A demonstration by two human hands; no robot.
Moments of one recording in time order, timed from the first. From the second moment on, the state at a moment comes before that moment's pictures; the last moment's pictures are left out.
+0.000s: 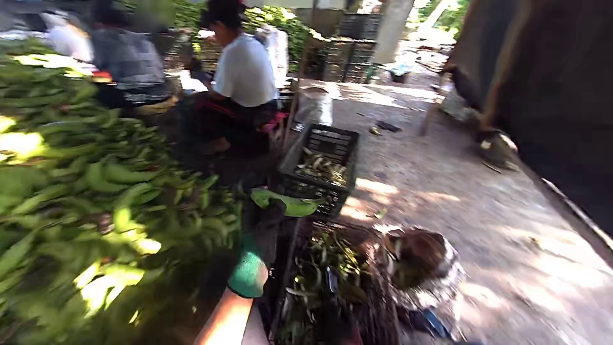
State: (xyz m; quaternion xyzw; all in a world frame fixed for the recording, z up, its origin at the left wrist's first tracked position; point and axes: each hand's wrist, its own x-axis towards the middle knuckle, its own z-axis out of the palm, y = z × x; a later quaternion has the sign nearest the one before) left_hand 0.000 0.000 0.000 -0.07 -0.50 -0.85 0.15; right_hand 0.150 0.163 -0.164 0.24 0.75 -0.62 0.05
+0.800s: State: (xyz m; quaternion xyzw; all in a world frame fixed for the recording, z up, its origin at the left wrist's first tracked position) left_hand 0.016 0.062 -0.058 0.04 -0.66 -0.72 -0.20; right_hand 0.059 0.203 -0.100 0.12 0.92 -0.32 -0.21
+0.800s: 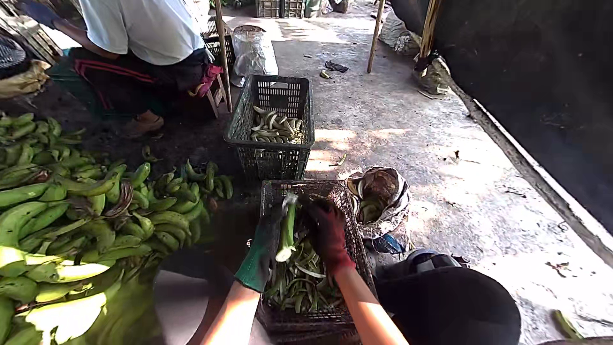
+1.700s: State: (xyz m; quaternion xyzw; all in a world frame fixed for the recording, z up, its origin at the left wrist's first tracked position) left_hand 0.008 0.068 -0.088 0.00 -0.61 -0.79 -0.05; right_hand 0.067 0.202 -0.100 0.15 0.90 -0.37 -0.15
